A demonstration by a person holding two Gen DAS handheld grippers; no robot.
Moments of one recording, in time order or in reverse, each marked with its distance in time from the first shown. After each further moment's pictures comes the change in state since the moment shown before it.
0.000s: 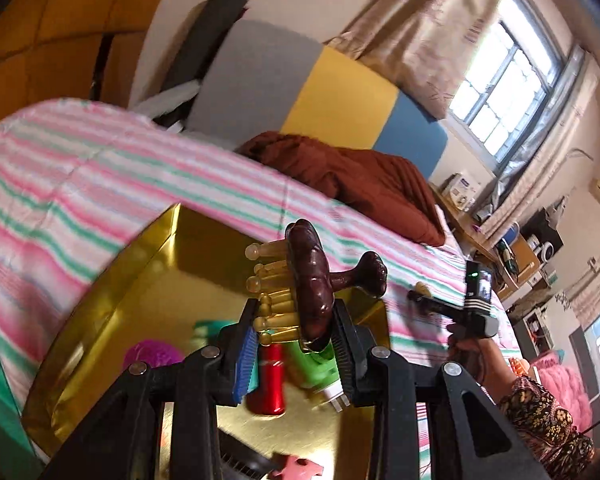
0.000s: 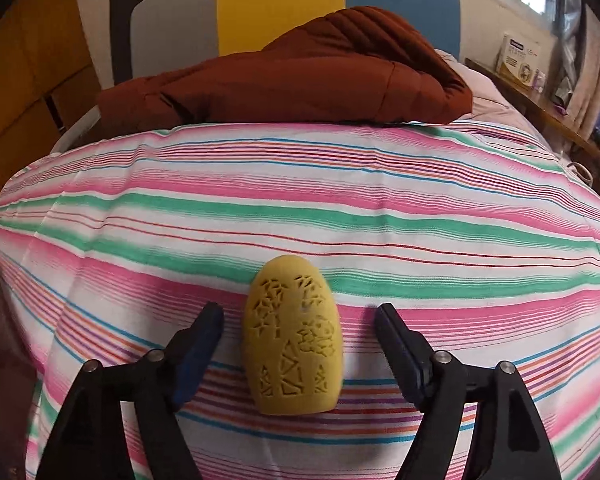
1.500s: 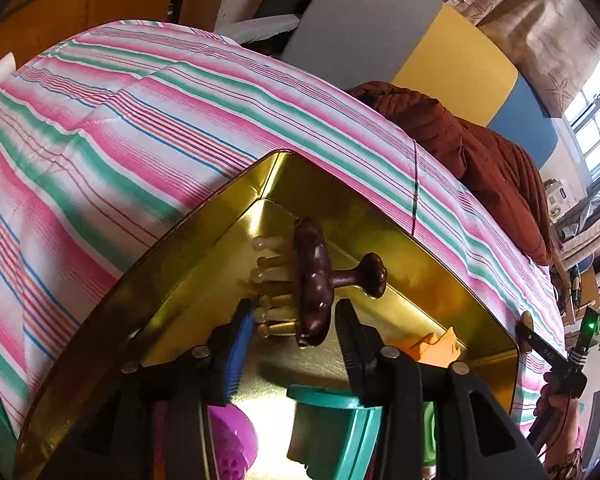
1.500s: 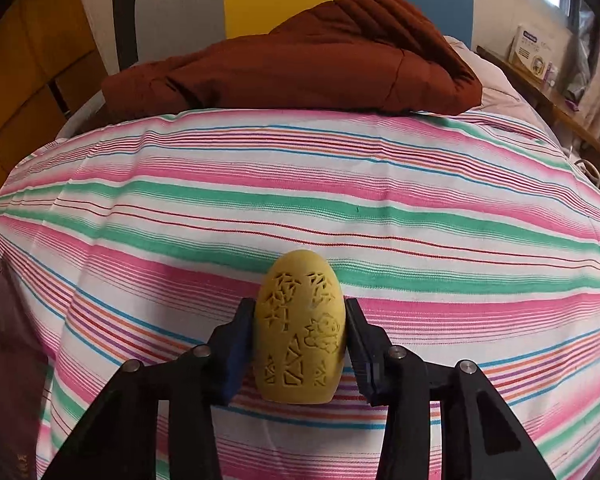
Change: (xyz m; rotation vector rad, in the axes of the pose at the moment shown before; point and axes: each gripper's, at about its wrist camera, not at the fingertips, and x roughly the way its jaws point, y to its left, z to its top) left arm 0.099 0.061 0.029 -0.195 0.181 0.281; right arm -0.003 -0.005 0.006 -0.001 0.081 0.013
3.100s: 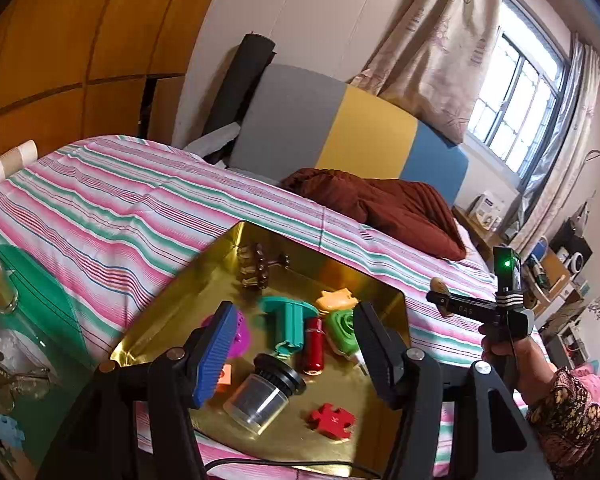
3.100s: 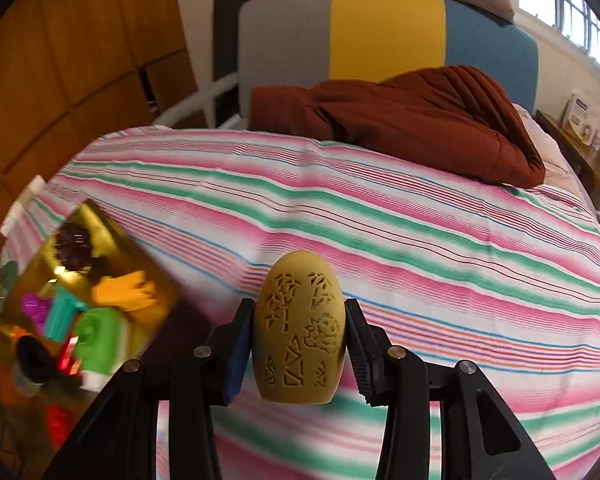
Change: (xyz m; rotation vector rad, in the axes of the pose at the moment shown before) left arm -0.187 -0.002 -0.110 0.191 -0.359 -0.156; right arm -0.088 0.119 -0.039 -0.187 -0.133 0.165
